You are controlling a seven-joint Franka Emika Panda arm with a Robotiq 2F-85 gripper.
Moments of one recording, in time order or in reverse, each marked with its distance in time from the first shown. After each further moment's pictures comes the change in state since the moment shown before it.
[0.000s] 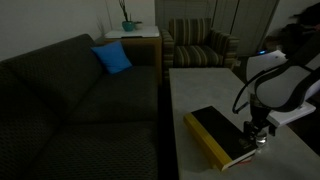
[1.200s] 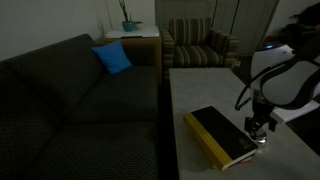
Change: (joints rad) arm 0.001 -0.048 -0.012 -0.068 -0.002 0.085 -0.015
